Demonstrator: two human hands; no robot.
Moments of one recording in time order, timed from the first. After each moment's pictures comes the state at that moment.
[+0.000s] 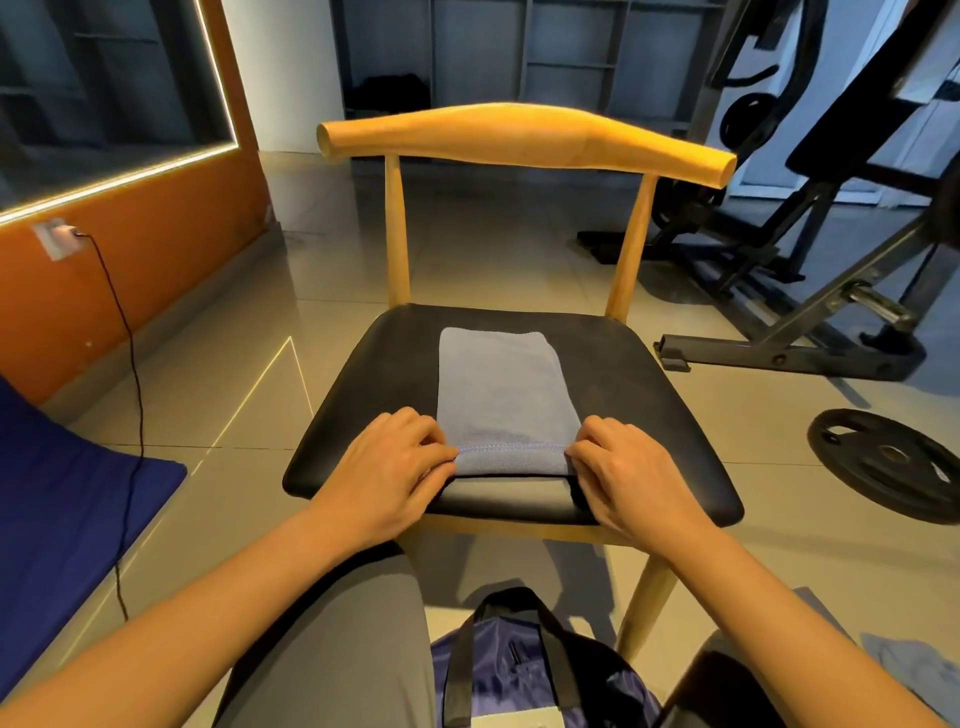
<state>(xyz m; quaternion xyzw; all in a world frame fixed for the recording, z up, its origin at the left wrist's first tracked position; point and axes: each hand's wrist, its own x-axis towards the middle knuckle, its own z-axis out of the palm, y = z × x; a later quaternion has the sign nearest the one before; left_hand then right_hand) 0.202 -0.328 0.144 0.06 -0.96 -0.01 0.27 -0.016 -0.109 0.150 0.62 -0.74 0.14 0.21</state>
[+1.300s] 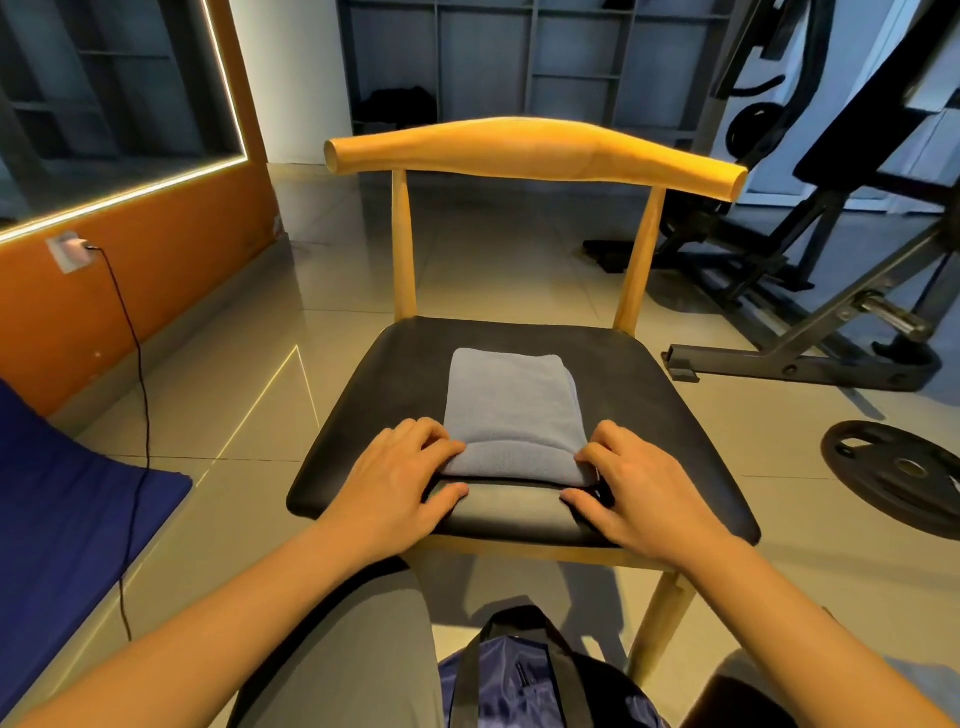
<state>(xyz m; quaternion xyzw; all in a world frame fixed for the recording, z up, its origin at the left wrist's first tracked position) 0.192 -0.334 0.138 0.13 -0.96 -0.07 0.24 -0.025 -0.113 0.159 0.60 -0.78 0.12 0.13</state>
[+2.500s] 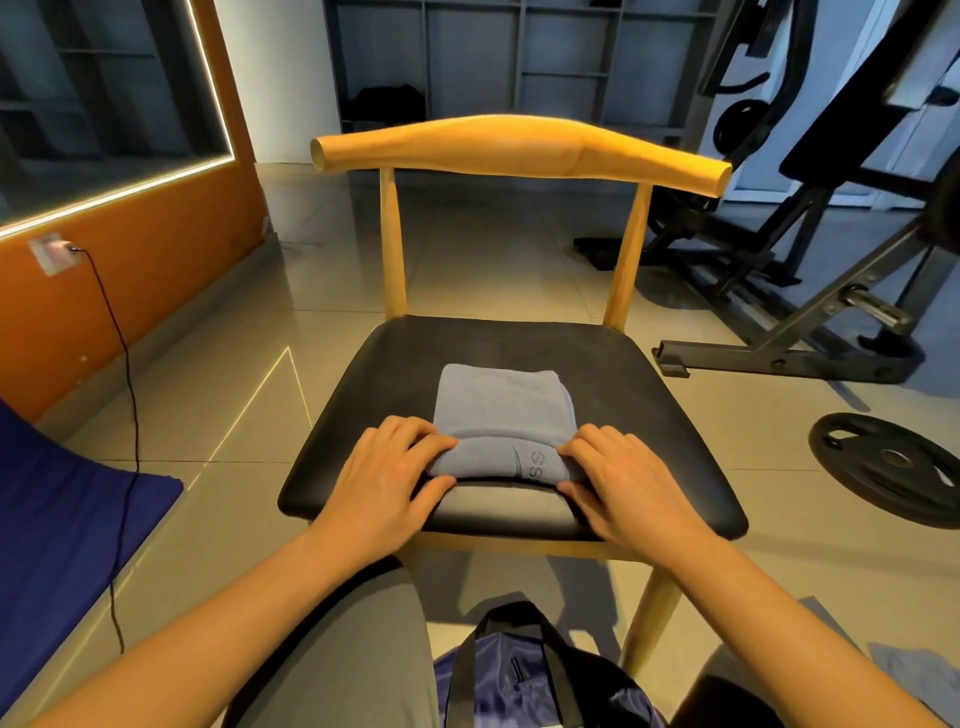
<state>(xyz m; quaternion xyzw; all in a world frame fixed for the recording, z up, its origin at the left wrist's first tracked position) 0.195 -0.330 0.136 0.15 -0.96 -0.05 0.25 -0.014 -0.112 0.159 0.61 -0.78 0.10 0.14</state>
